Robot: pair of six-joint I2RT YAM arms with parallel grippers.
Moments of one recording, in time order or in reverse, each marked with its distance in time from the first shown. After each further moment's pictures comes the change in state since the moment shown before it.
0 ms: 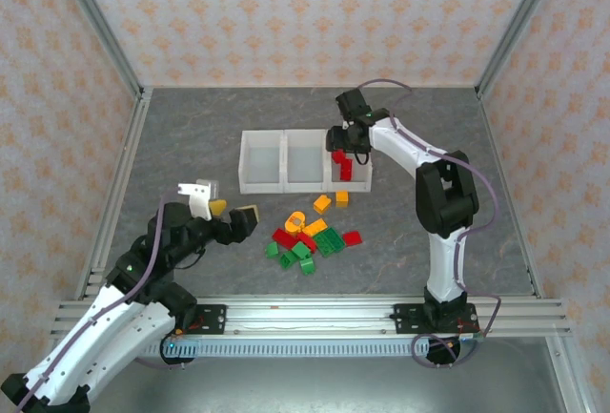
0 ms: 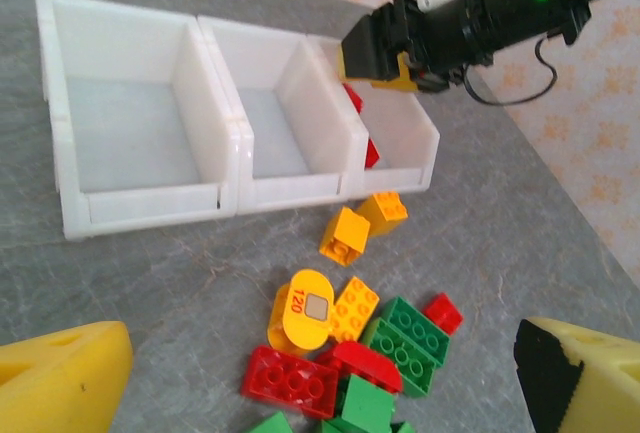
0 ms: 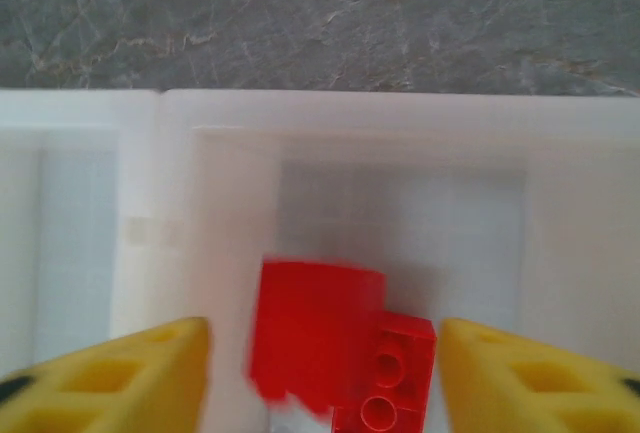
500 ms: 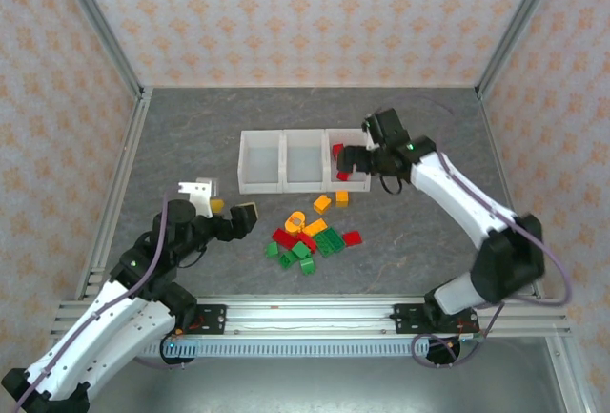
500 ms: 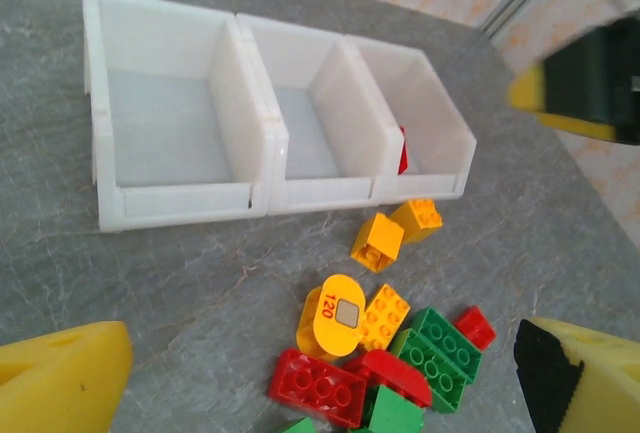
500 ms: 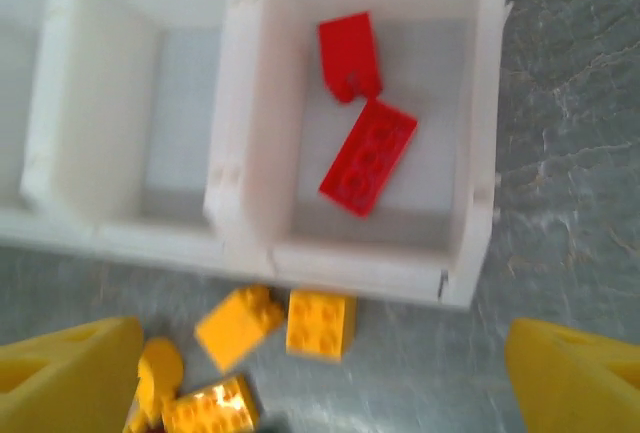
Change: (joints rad) left arm 0.000 0.063 0.002 -0.011 -0.044 -0.018; right arm 0.048 -0.609 -0.450 -0.045 -0.065 -0.012
